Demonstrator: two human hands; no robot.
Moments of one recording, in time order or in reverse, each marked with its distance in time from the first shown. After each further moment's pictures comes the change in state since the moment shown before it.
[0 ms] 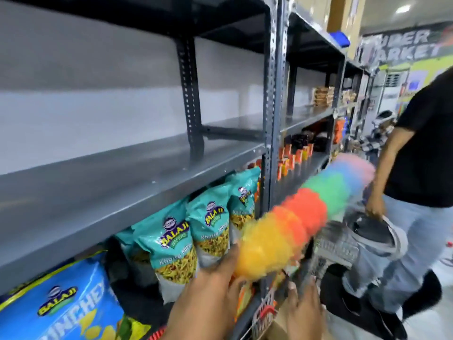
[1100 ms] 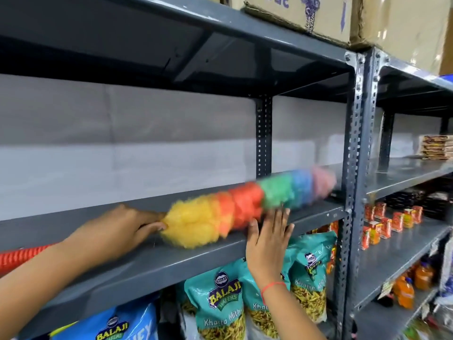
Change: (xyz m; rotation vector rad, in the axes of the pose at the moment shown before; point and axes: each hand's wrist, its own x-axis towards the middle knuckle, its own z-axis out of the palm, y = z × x) left_hand 0.065 -0.115 -0.202 0.499 0.222 -0.089; right_hand 0.031 -0.284 0.050 0.366 0.007 -0.911
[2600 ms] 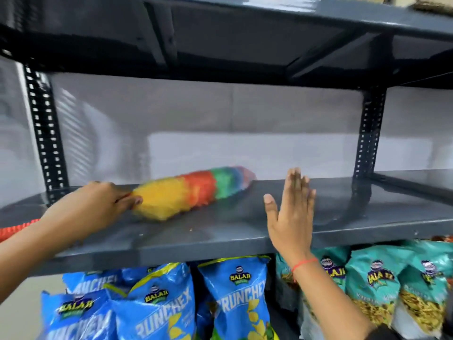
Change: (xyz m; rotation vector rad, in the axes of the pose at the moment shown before) left_hand -0.203 -0.157 -0.126 0.345 0.182 -0.455; right_hand -0.072 -0.197 0.021 0.118 -0.097 -0.341
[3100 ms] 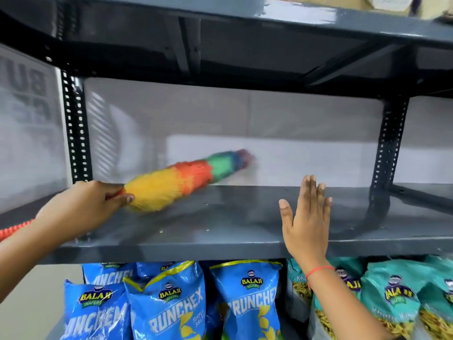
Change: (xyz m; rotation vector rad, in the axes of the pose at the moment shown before) left_hand -0.026 -0.040 -0.012 -0.084 0.071 -0.134; right_hand 0.001 -0.001 -0.002 -0.012 -0.074 0.007
